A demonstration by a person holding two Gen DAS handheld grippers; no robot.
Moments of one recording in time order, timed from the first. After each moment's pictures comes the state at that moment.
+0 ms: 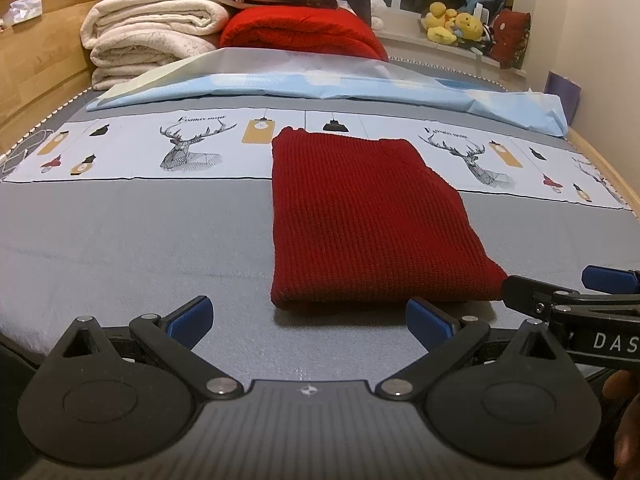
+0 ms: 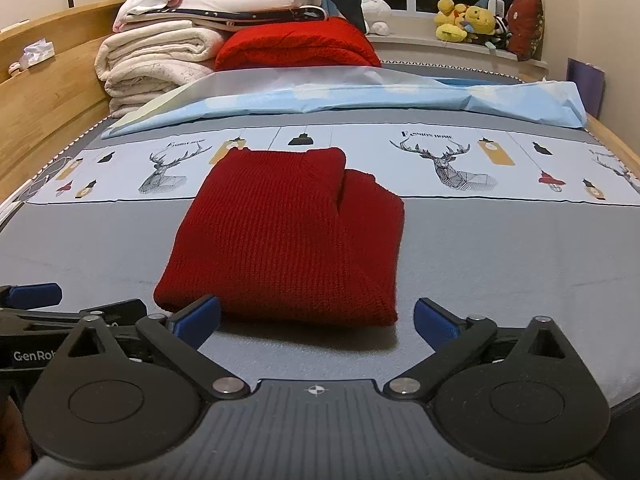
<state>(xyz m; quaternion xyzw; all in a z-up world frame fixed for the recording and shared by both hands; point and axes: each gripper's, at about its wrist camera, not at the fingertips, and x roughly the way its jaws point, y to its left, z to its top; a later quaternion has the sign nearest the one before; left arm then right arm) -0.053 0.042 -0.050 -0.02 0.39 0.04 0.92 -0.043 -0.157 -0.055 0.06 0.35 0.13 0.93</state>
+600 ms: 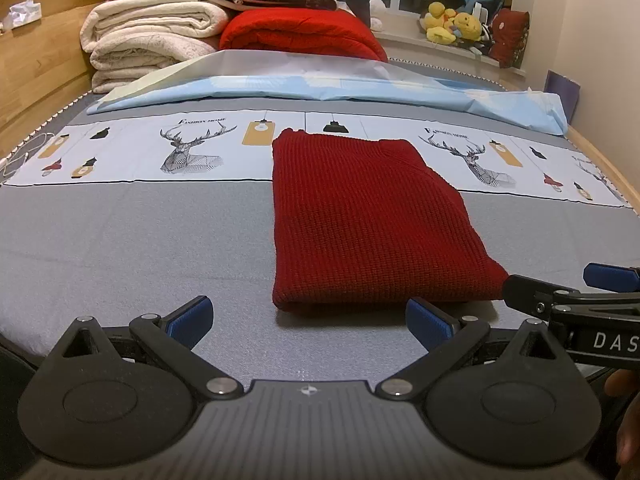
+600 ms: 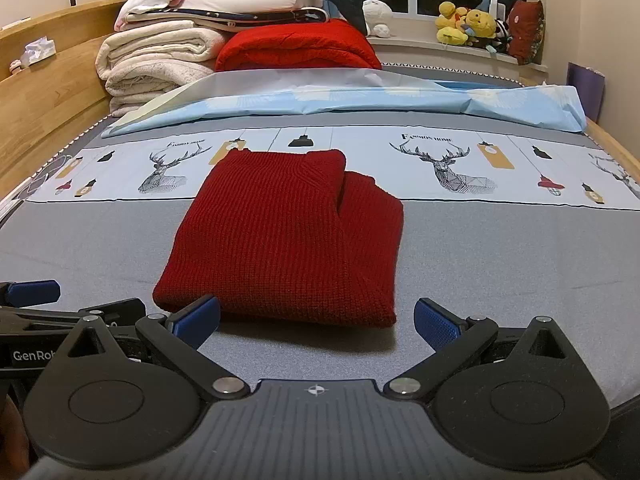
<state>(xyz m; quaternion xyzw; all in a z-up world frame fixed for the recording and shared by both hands) -0.052 0.043 -0.050 -0.01 0.39 0.04 0.92 -0.043 -0.156 -0.056 0.06 0.35 0.13 0.93</state>
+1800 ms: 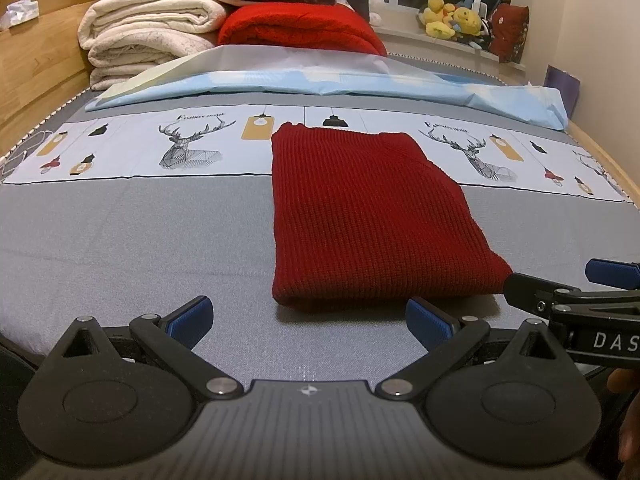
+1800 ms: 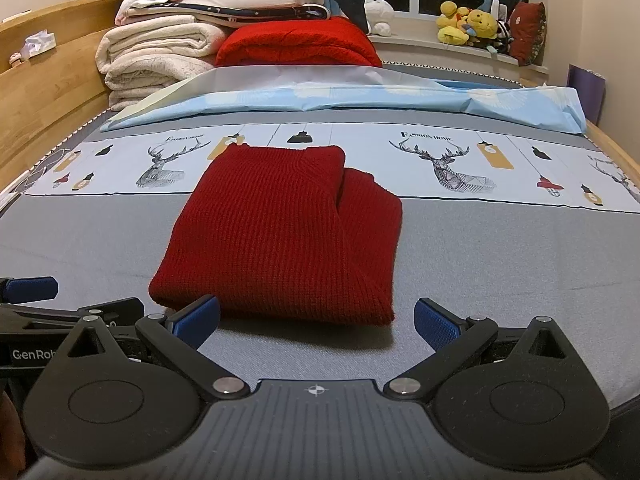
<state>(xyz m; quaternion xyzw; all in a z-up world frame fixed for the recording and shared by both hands) -0.051 0.047 -0.058 -0.01 0.40 0.04 0.92 -0.044 -0.159 -0.062 0.05 0.35 0.13 0.93</state>
